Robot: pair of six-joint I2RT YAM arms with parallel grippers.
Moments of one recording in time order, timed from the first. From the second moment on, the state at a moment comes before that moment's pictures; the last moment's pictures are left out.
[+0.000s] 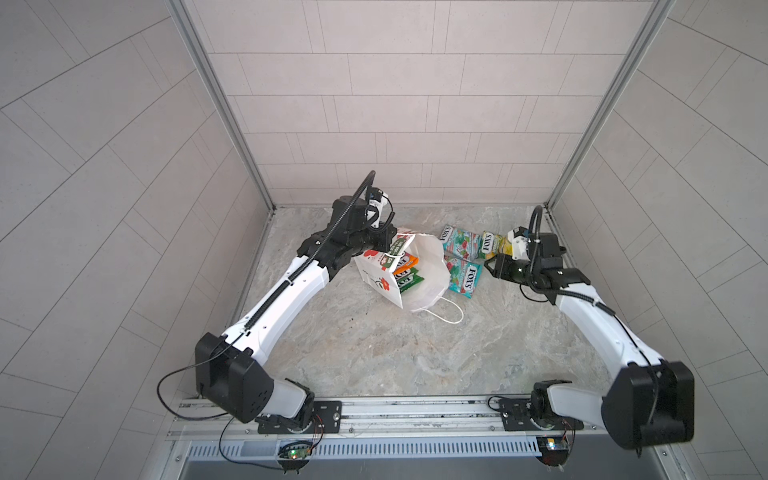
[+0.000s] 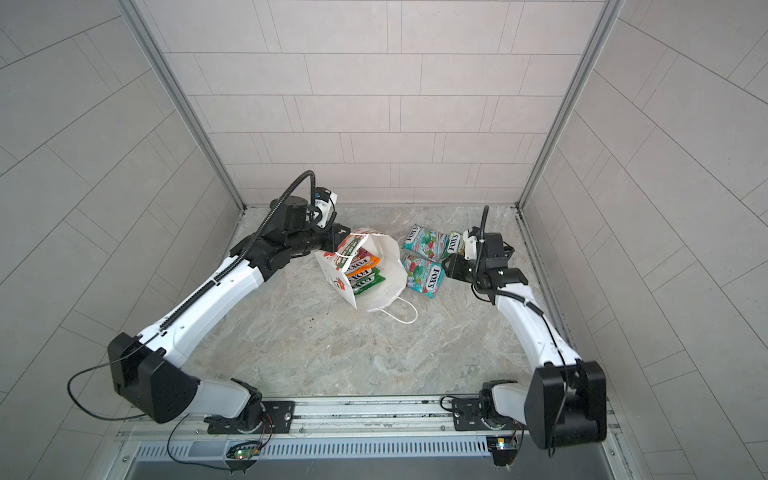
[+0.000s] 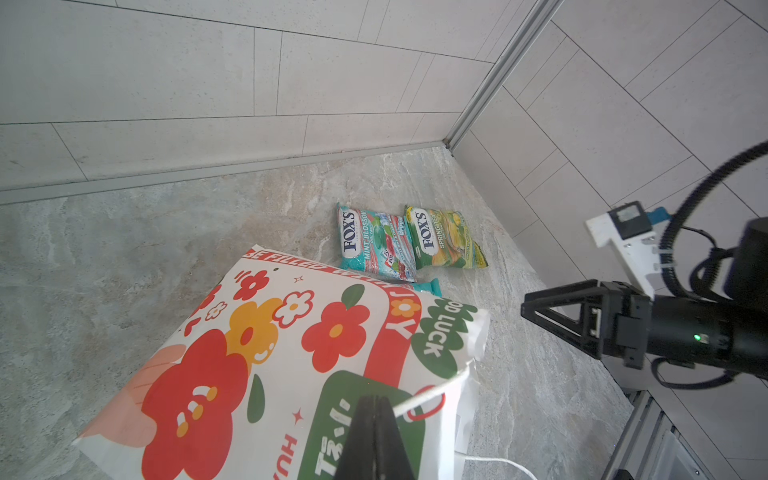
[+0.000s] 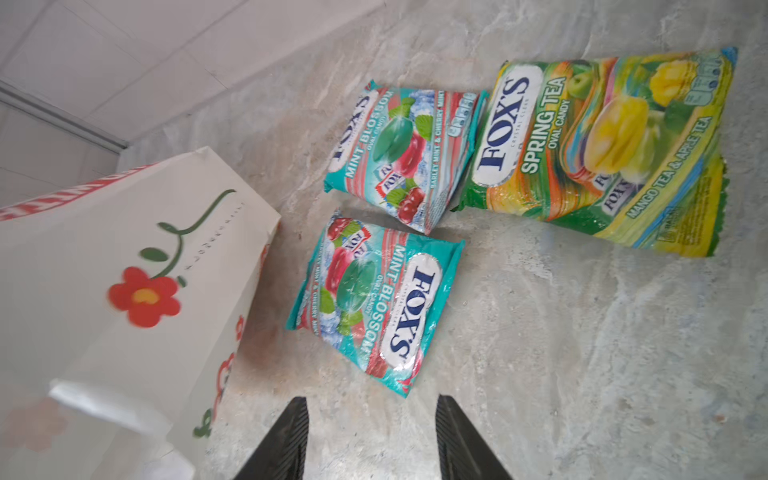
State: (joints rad) left arm -0.45 1.43 1.37 -0.45 0.27 -0.27; right arm 0.06 1.16 0.89 -0.45 -0.31 0.39
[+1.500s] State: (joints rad) left arm -0.45 1.43 1.37 -0.45 0.27 -0.27; right arm 0.85 1.52 0.99 -0.09 0.25 0.94
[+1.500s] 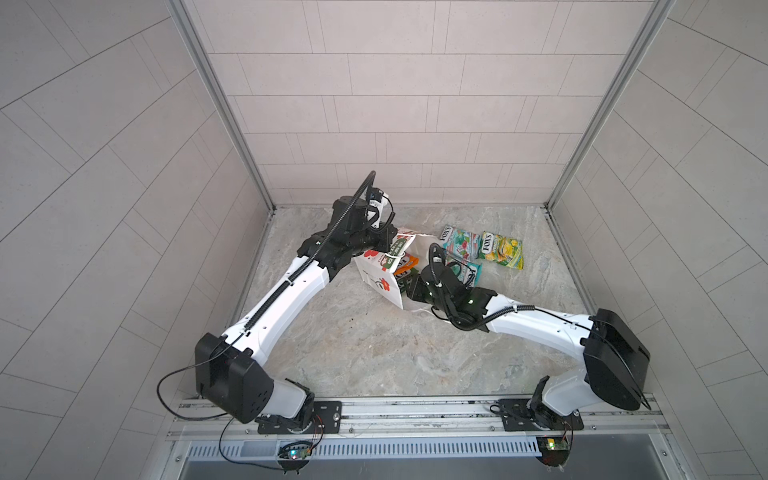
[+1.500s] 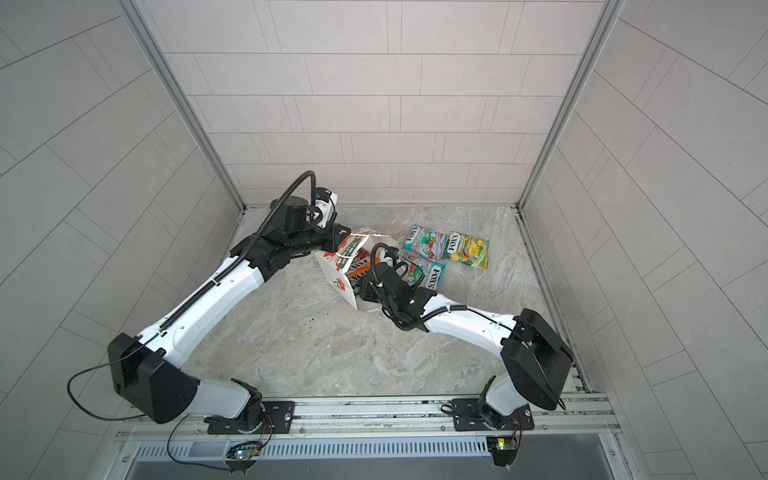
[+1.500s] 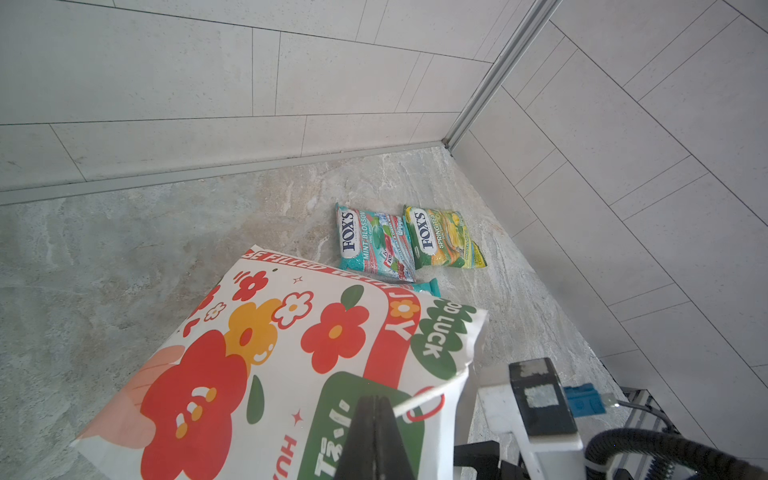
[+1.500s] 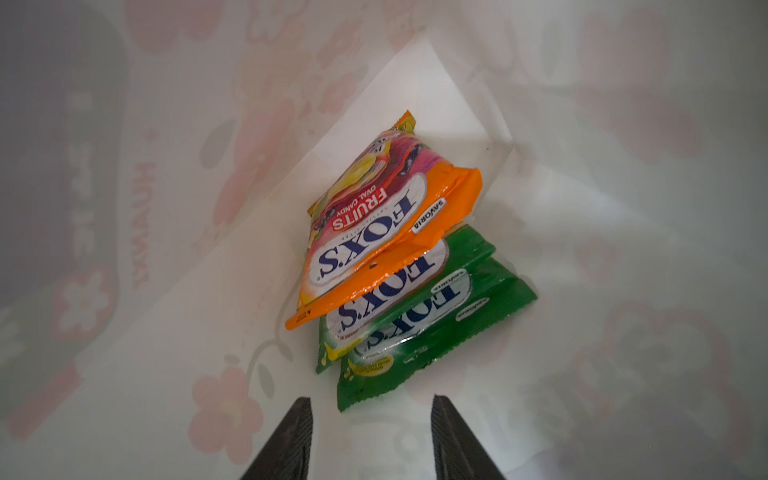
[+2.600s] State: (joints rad) left arm -0.45 1.43 1.37 -0.45 0.26 -0.27; right arm 0.73 1.89 1.24 0.03 0.17 1.12
